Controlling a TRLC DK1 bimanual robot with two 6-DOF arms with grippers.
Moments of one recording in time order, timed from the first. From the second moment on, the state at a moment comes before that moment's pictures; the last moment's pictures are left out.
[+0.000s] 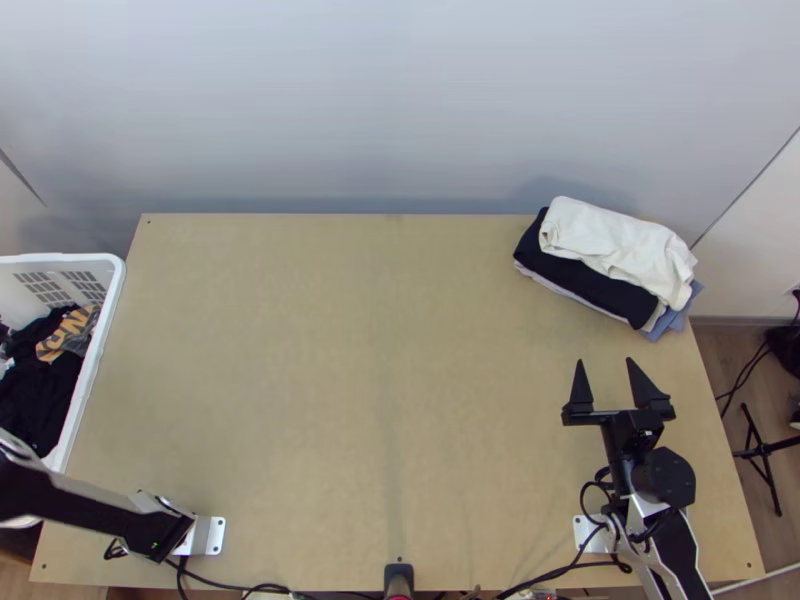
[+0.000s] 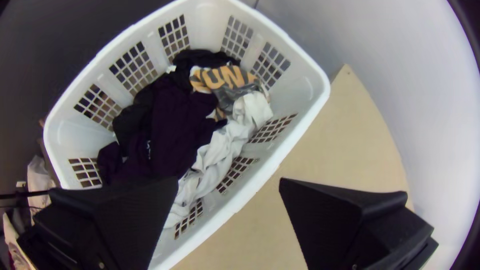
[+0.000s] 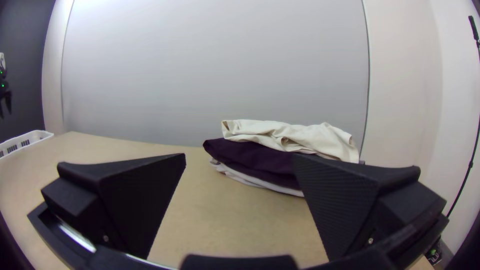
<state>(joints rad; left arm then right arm) 1.04 1.72 1.72 -1.16 0.19 0.17 0.32 0.00 0.00 0.05 0.28 -0.01</state>
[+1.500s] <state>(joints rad) 1.14 2.65 2.09 -0.82 -0.07 0.39 0.32 0.00 0.00 0.05 0.28 -0.01</state>
